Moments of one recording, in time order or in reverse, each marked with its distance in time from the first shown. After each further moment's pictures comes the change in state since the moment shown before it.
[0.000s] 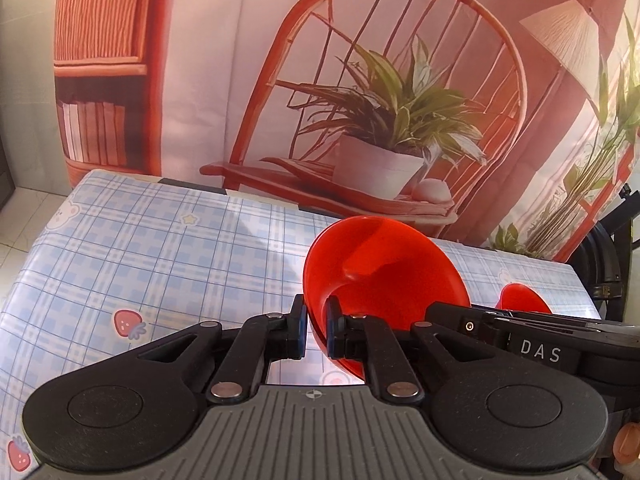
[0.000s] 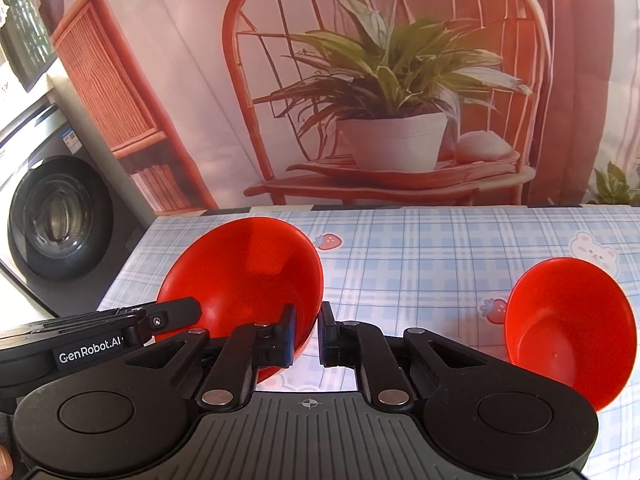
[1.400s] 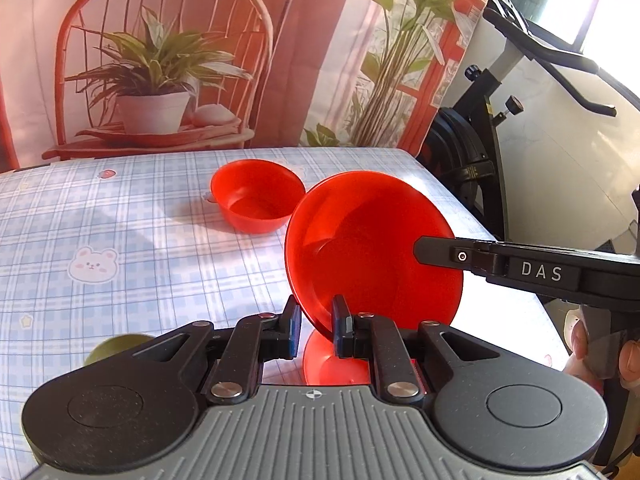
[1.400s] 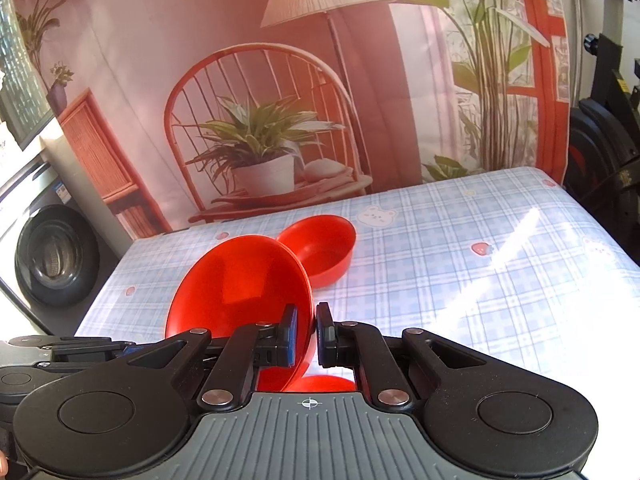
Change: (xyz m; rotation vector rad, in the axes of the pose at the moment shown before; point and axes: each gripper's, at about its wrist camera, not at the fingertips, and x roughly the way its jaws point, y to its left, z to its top) left arm -0.093 -0.200 -0.116 0.259 0.138 -0.239; right arm -0.250 -0.153 -0.105 0.112 -0.107 -0.085
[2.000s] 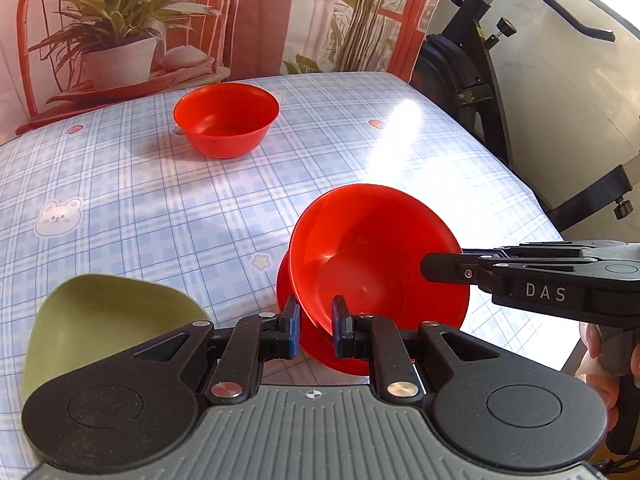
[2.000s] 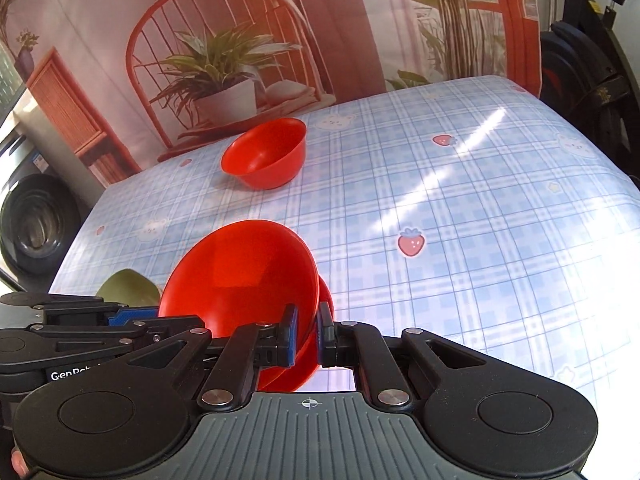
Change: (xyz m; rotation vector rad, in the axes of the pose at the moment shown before) left arm 0.040 -0.016 -0.032 0.082 0.151 0.015; right arm 0.015 -0.032 -0.061 0.055 0.143 -0.032
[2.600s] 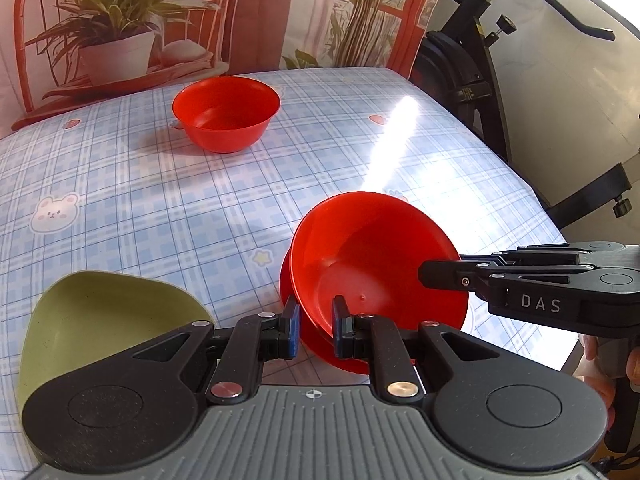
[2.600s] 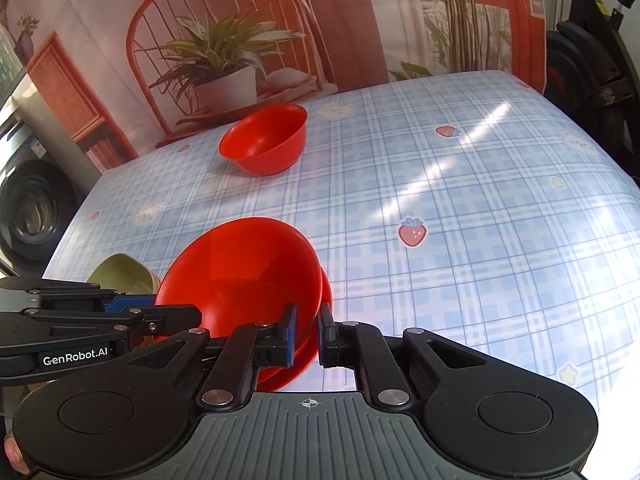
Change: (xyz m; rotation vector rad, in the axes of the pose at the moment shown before) left arm 0.003 0.004 0.000 0.003 0.006 -0.009; right arm 0.006 0.001 -0.001 -0.029 0.024 -0.009
